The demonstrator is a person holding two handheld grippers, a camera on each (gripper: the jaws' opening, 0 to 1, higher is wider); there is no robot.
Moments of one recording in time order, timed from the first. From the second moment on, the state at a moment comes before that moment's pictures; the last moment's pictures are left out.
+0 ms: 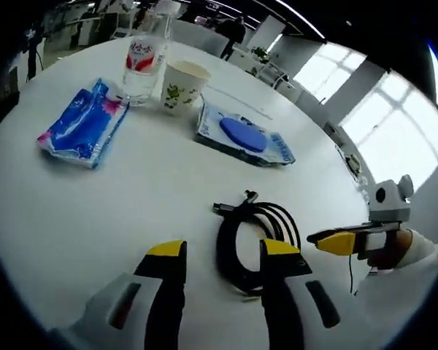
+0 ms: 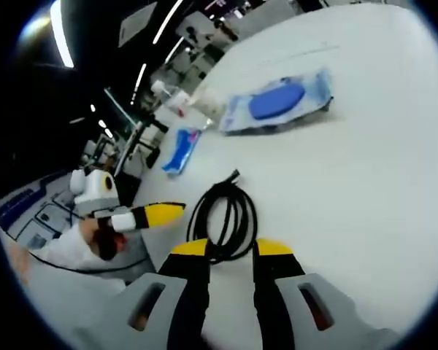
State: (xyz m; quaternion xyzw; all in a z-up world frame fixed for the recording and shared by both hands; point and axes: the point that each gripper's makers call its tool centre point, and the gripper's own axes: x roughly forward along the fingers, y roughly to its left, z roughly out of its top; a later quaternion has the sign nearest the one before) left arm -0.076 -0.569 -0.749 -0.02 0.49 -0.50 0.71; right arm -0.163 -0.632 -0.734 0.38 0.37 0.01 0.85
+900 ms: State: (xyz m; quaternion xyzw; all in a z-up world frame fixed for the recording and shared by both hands) left arm -0.111 -0.585 -0.736 -0.04 0.52 -0.54 0.66; right arm -0.171 -0.642 -0.741 0.35 0.38 -0.02 0.86
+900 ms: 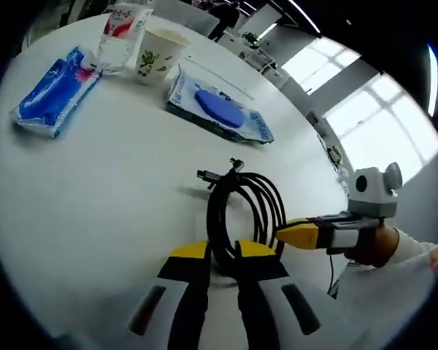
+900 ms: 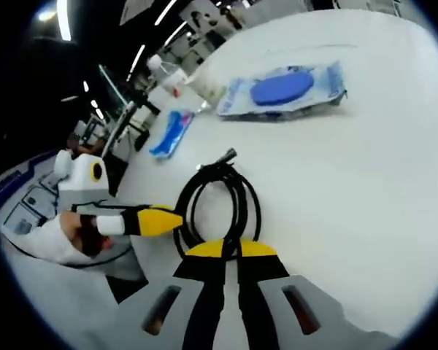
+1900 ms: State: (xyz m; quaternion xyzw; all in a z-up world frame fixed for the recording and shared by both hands) left arm -0.200 -0.727 -0.742 0.09 0.49 -0.67 0.54; right arm -0.256 -0.768 -0.724 0.36 0.31 -0.20 0.86
